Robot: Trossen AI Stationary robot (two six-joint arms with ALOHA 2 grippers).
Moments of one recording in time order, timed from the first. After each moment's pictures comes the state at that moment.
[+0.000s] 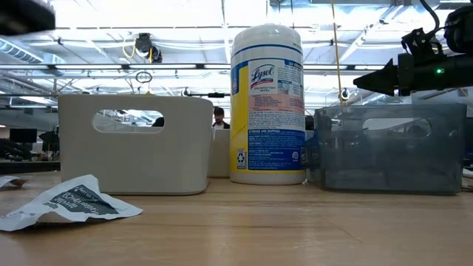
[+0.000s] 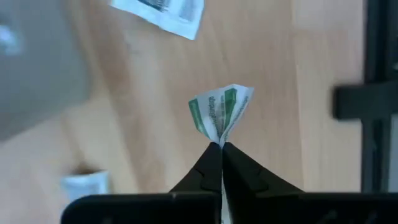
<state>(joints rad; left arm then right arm) -0.79 1.93 1.47 -1.08 -0.05 -0.61 -0.54 0.01 0.02 0.07 0.03 -0.12</state>
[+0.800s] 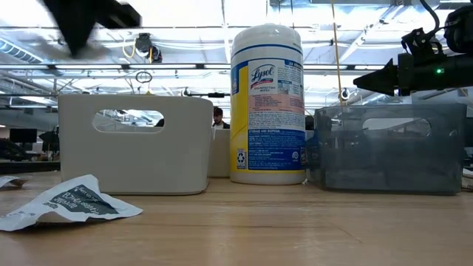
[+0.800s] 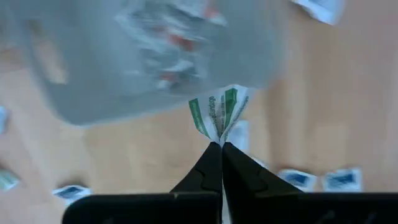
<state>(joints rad) -0.40 1.65 1.45 -1.35 -0.03 -0.25 -0.54 0.01 0.02 0.07 0.03 -0.12</state>
